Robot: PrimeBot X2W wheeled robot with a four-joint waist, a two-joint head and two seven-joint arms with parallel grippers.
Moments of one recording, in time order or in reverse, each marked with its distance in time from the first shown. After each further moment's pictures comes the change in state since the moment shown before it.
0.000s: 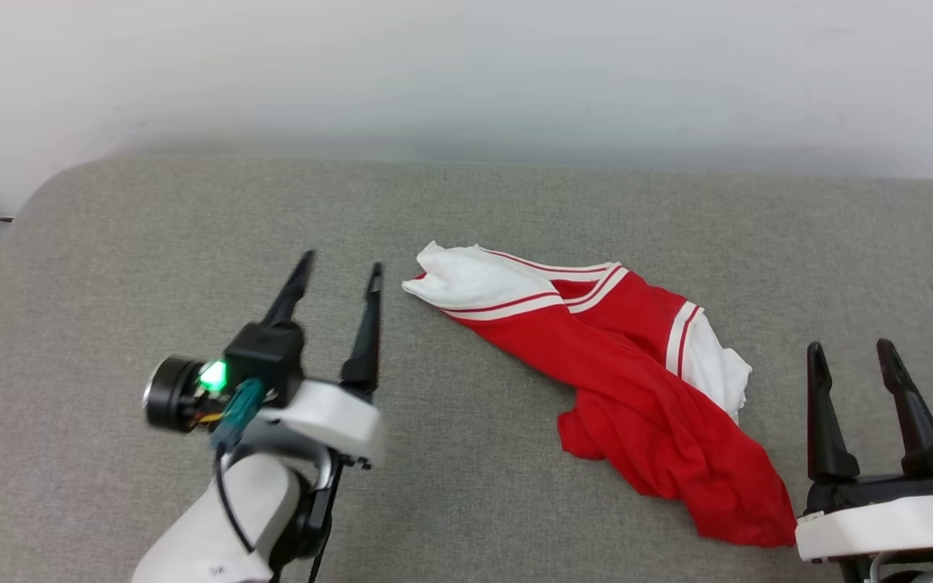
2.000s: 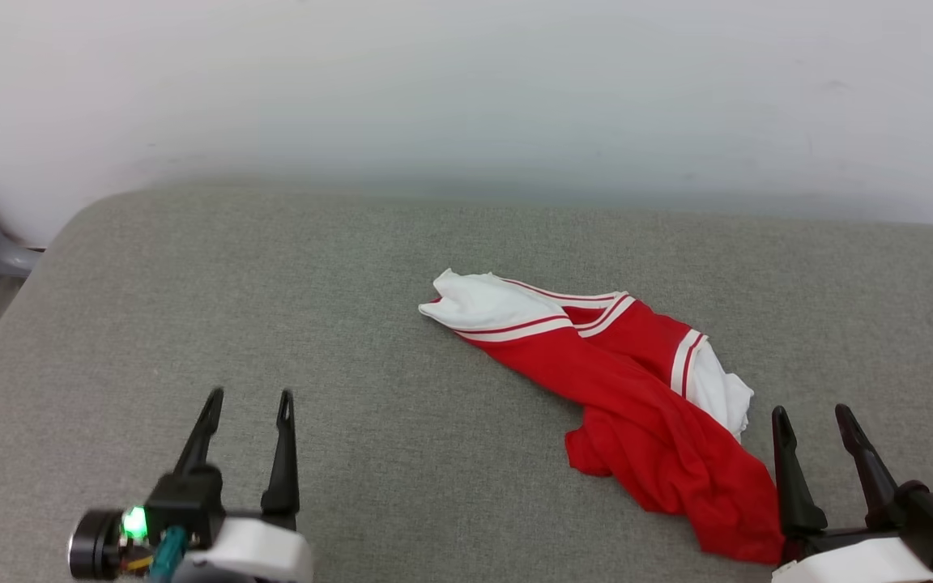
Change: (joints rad) left arm 0.493 -0.305 0.637 -0.102 0.497 -0.327 -0.001; right arm 0.073 0.000 0.044 0.094 0.044 0.000 0.000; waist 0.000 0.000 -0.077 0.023
